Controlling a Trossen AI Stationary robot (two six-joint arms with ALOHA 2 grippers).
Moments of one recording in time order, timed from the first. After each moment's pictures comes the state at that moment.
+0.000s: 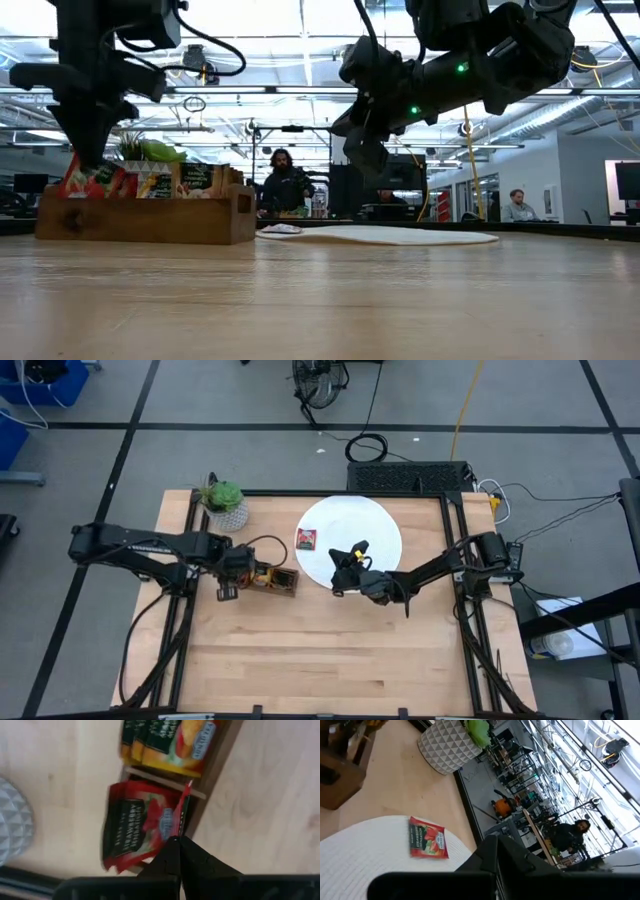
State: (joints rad) left arm 0.04 1.15 0.81 -1.16 -0.09 -0.14; right arm 0.14 1.84 0.77 0.94 0.91 -0.84
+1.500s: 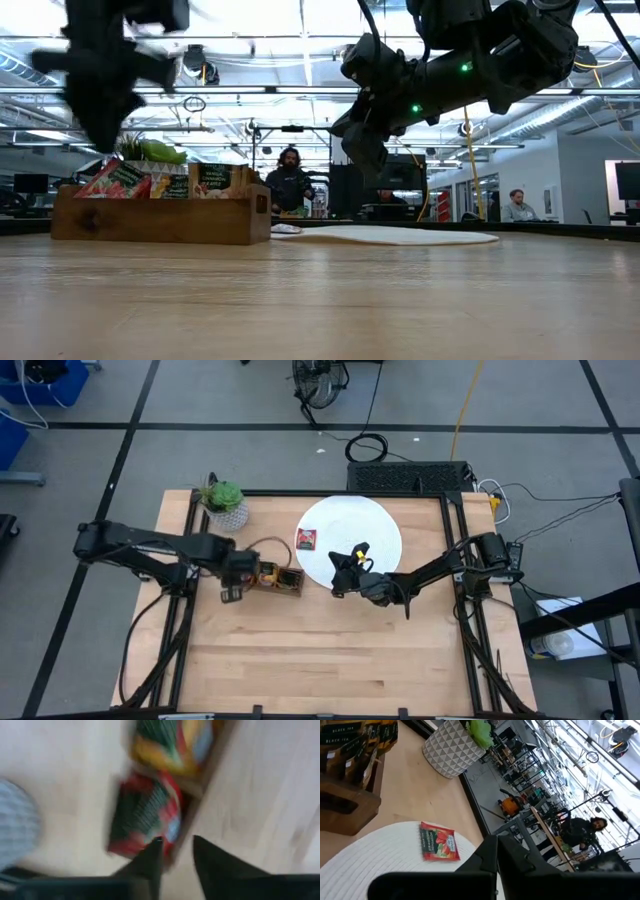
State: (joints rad) left arm 0.00 1.20 0.89 -1.17 -0.11 -0.21; right arm 0.15 1.84 0.76 0.93 0.91 -0.74
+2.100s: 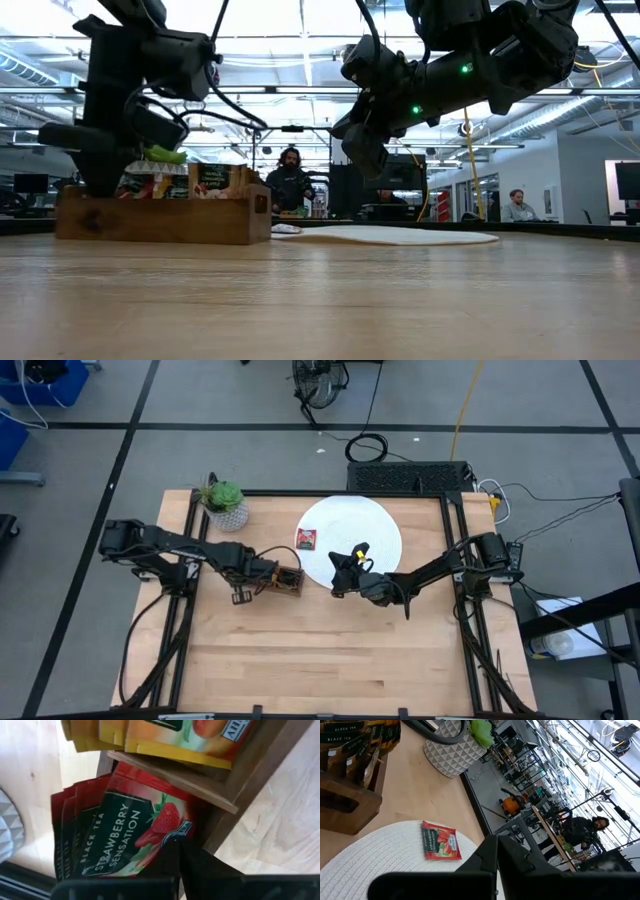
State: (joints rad) left arm 0.01 1.47 0.82 -1.08 -0.14 -0.24; right arm 0.15 1.84 0.76 0.91 0.91 -0.72
